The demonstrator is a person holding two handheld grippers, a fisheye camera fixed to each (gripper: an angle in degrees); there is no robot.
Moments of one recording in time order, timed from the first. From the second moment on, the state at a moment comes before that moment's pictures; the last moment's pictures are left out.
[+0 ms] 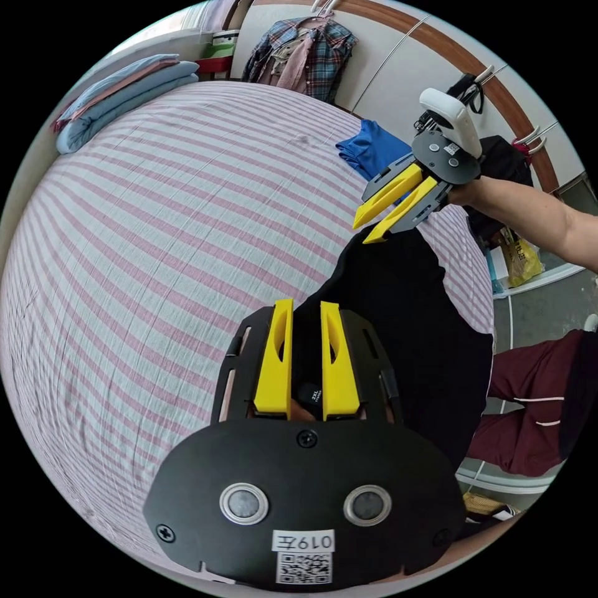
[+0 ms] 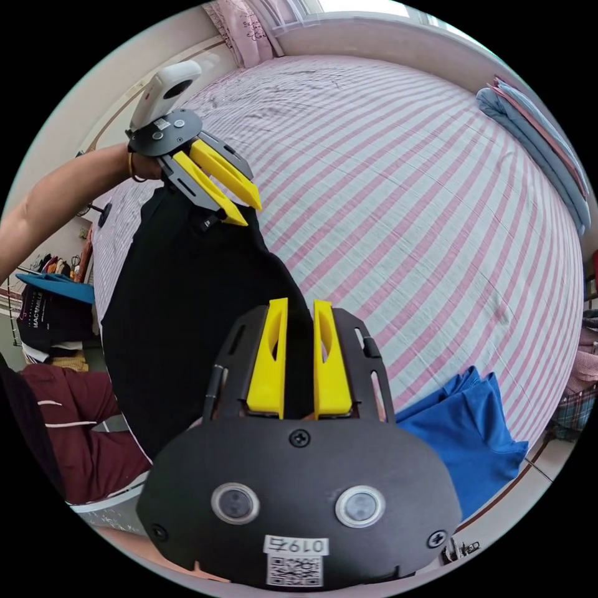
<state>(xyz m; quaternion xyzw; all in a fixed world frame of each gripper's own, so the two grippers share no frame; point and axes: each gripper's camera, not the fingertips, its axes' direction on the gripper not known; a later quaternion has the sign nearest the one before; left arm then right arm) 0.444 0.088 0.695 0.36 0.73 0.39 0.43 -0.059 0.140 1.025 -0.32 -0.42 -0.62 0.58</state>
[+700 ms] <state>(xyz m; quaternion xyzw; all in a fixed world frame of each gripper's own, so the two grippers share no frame) 0.405 0.039 0.673 0.34 0.71 0.40 0.47 -0.055 0.089 1.029 -0.35 -0.41 -0.57 0.62</state>
